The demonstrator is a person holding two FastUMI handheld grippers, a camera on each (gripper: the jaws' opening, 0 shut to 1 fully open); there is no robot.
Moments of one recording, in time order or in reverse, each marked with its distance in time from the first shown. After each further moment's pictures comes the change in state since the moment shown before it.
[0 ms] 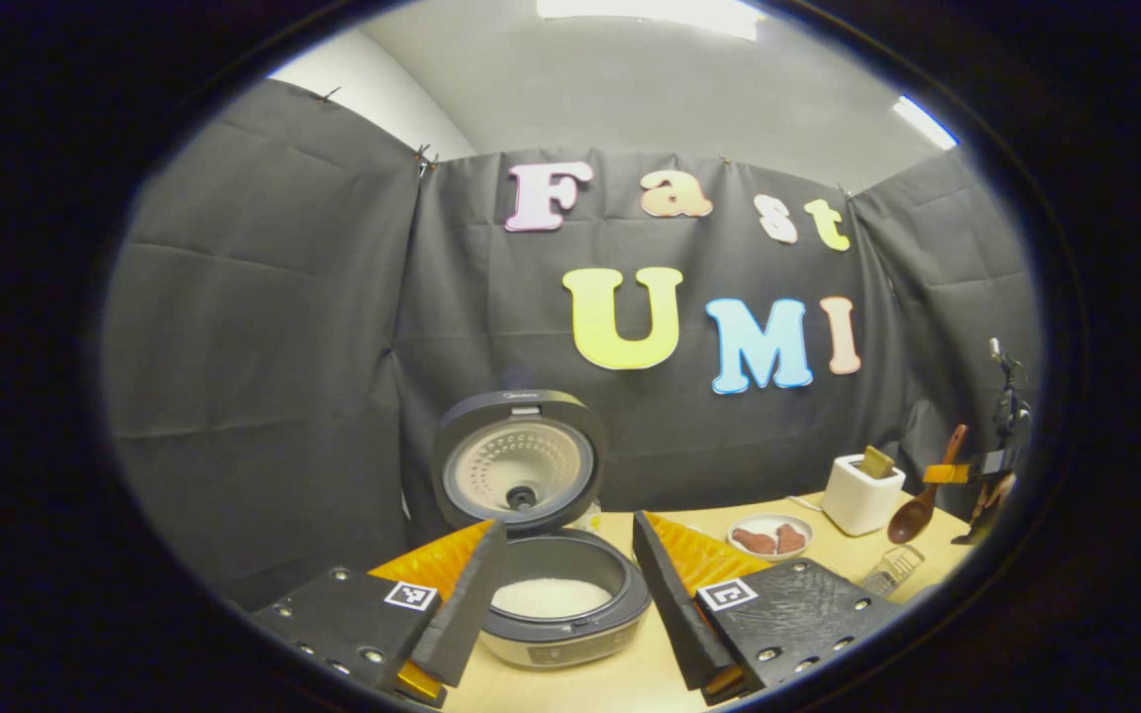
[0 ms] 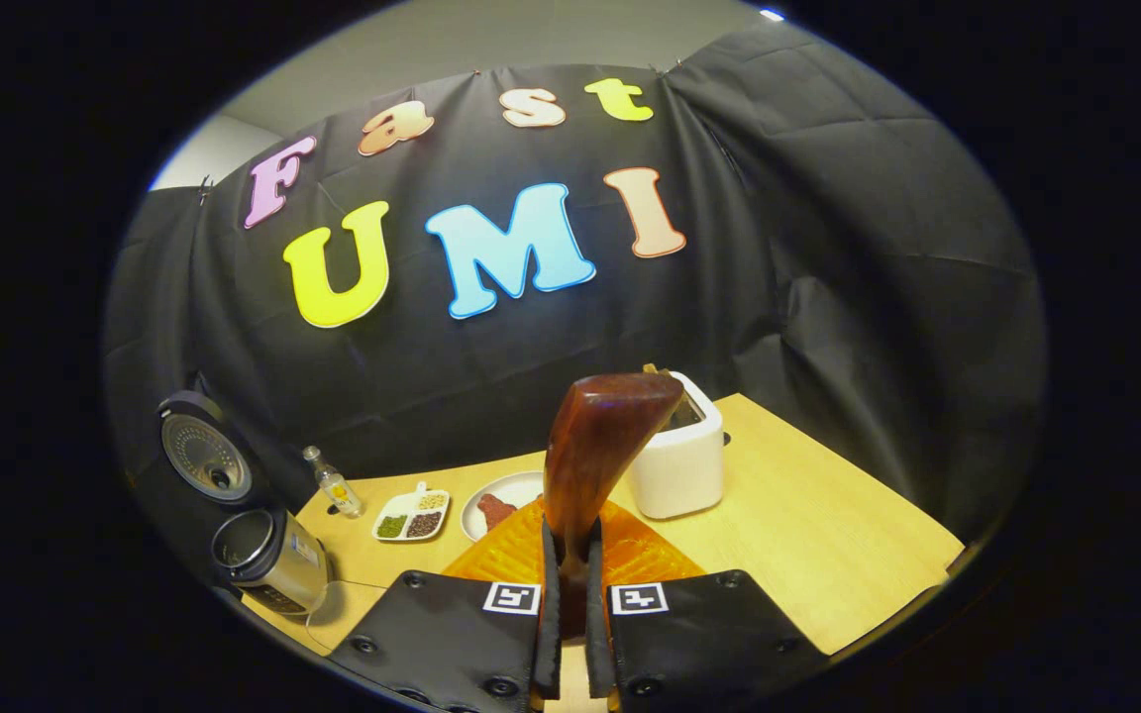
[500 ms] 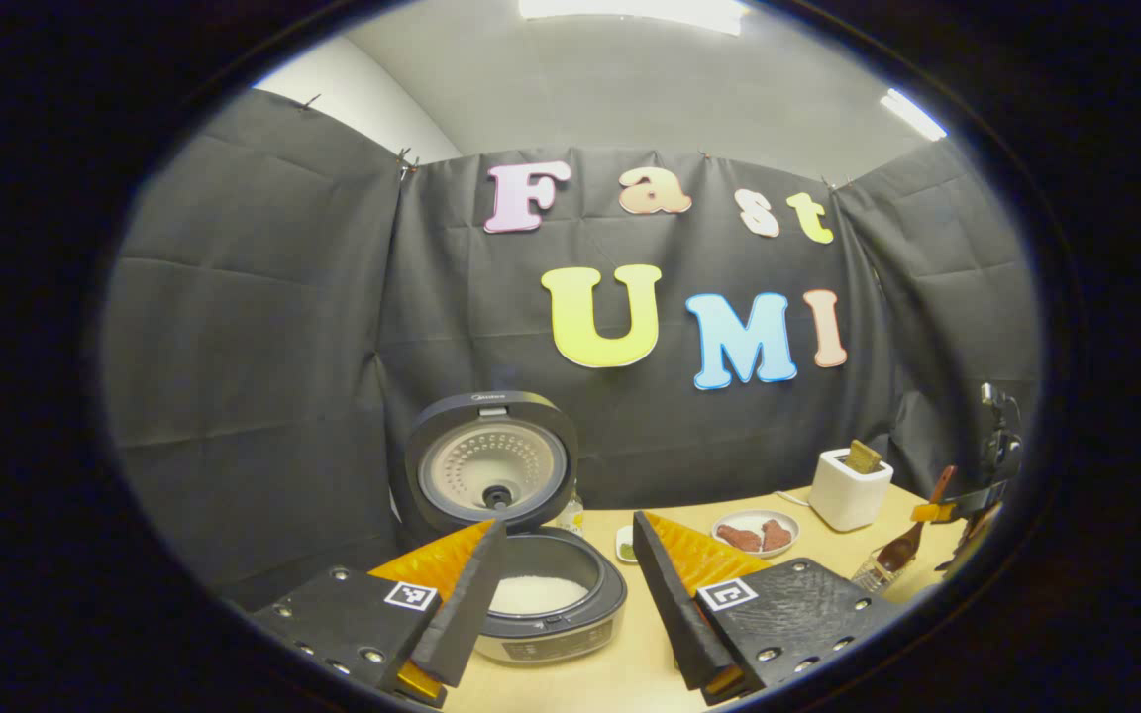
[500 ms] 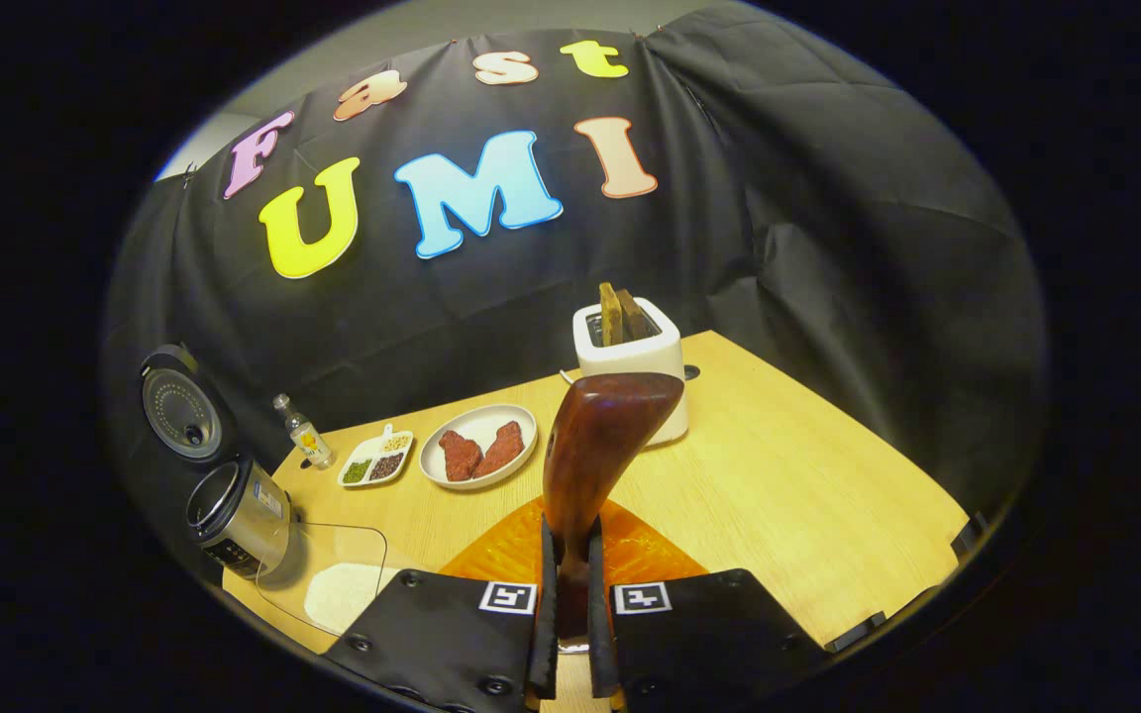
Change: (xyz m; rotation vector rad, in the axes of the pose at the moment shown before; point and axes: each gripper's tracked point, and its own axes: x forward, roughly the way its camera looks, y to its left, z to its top) left arm -0.008 -0.029 0.002 0.018 0.011 -0.020; right arm -0.001 -0.031 -0.085 0.026 0.162 -0.020
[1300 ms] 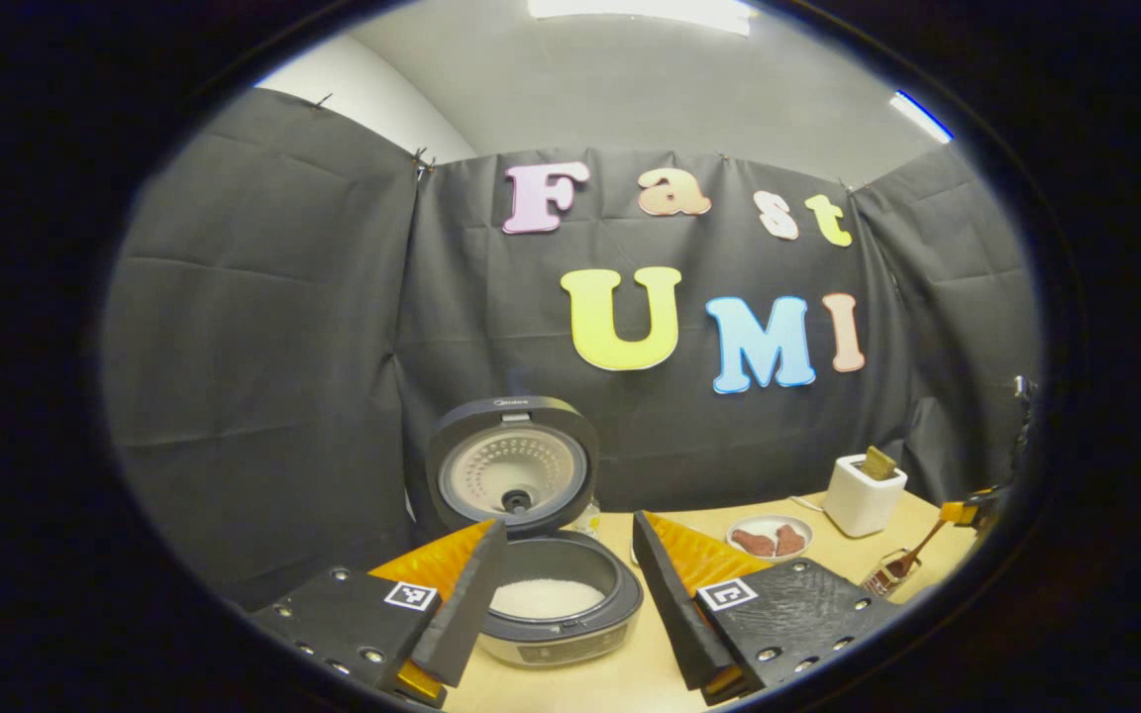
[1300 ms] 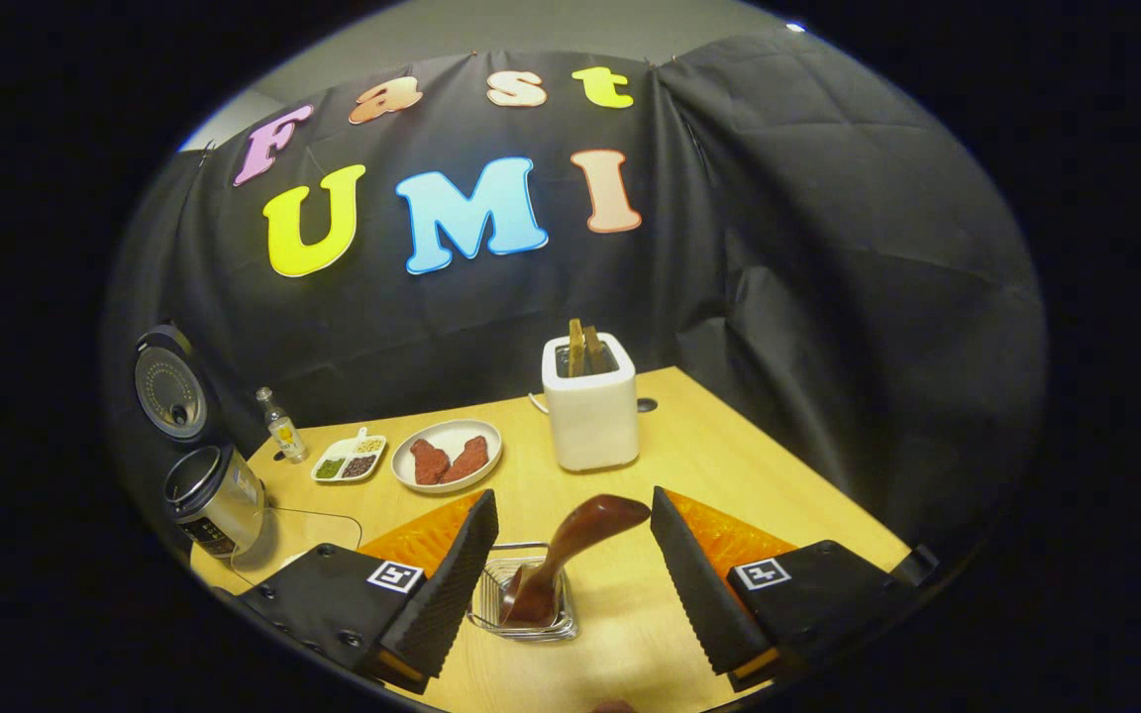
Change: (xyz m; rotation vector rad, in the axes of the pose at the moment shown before) left arm 0.015 0.022 0.015 -0.008 -0.007 0.054; right arm -0.062 -0.031 0.054 -0.134 -0.146 -0.122
